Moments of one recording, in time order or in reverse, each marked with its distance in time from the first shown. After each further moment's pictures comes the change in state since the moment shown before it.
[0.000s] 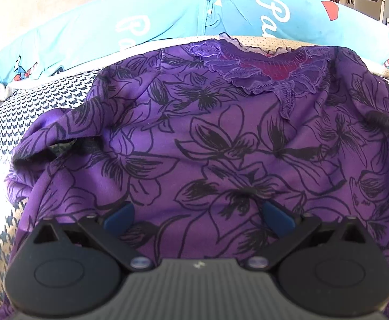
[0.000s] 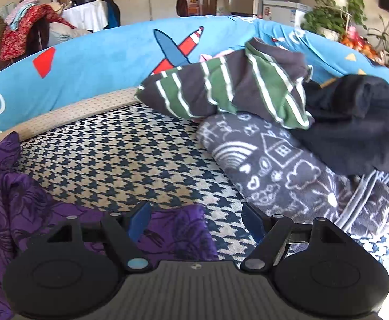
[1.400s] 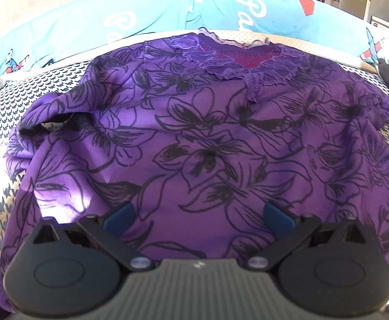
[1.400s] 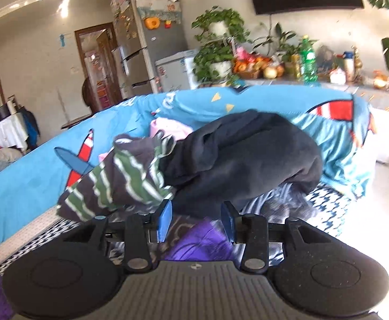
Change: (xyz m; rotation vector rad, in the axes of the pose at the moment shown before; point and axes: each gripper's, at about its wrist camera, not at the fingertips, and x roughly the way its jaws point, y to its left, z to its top) left arm -0.041 -0.015 -0.029 0.030 0.027 -0.072; right arm -0.071 -0.080 0.009 0.409 -0.295 -0.166
